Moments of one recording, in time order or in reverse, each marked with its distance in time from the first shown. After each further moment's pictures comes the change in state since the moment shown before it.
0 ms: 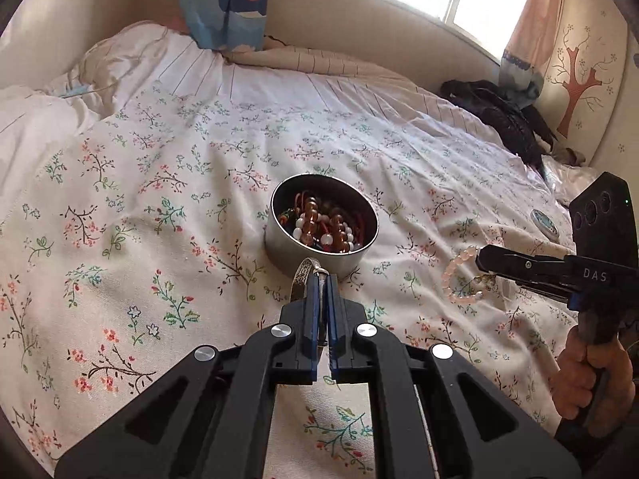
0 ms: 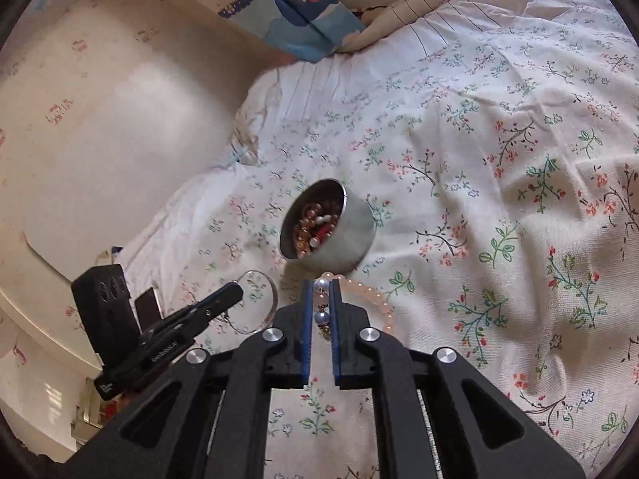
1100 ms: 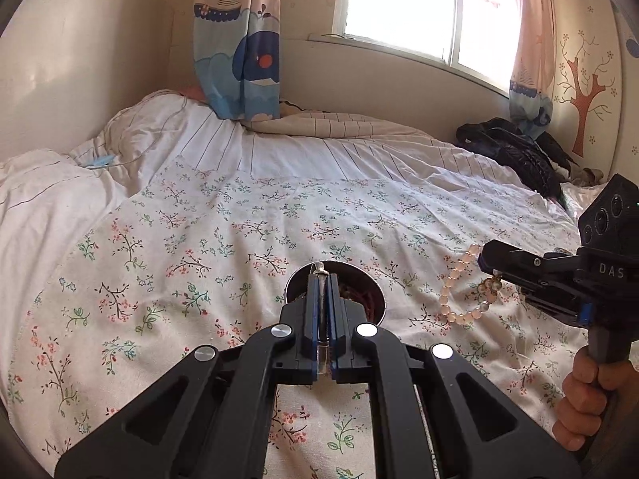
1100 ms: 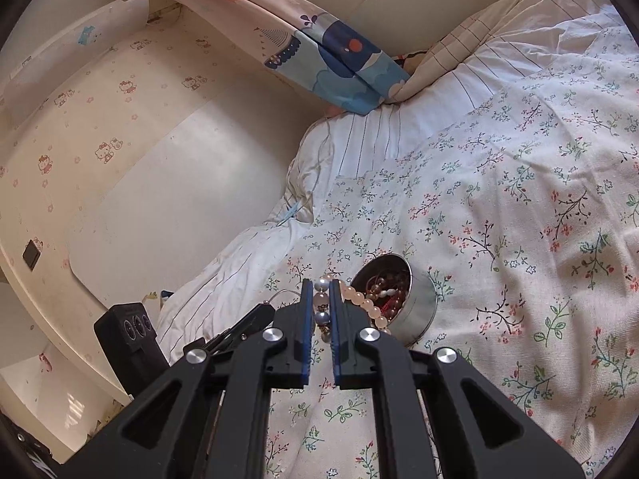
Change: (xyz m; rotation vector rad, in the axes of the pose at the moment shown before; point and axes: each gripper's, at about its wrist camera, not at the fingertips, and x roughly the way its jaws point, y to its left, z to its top) left arm -0.022 -0.020 0.031 0.051 -0.216 0.118; right arm 0.001 0.012 0.030 -0.009 -0.155 0.160
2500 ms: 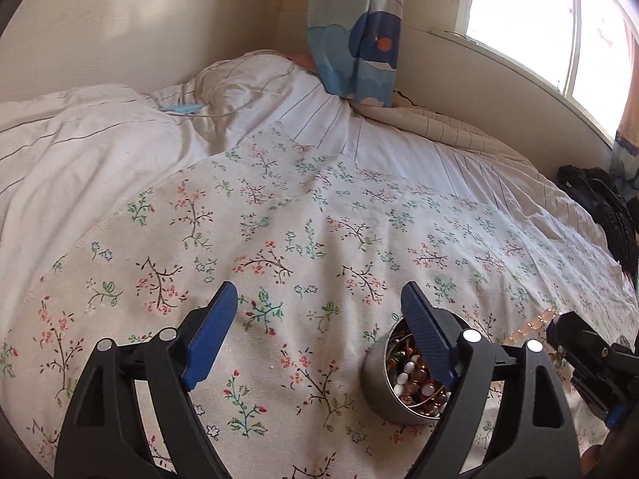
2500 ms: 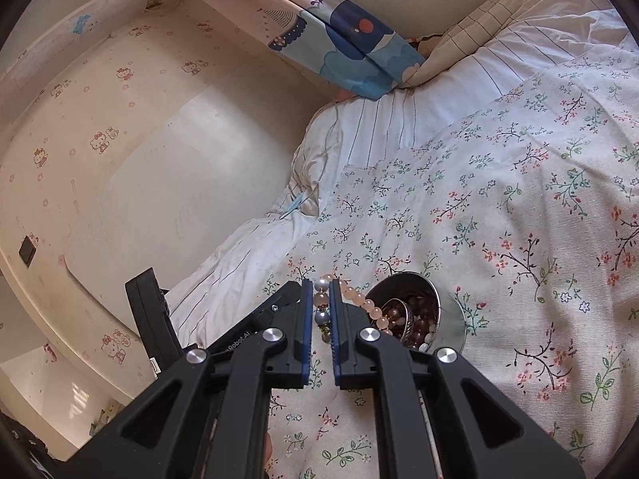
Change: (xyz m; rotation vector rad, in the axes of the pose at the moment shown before) left arm 0.064 0.063 0.019 -0.287 0.058 0.312; right arm 0.068 -0.002 0.014 -0.015 0.071 0.028
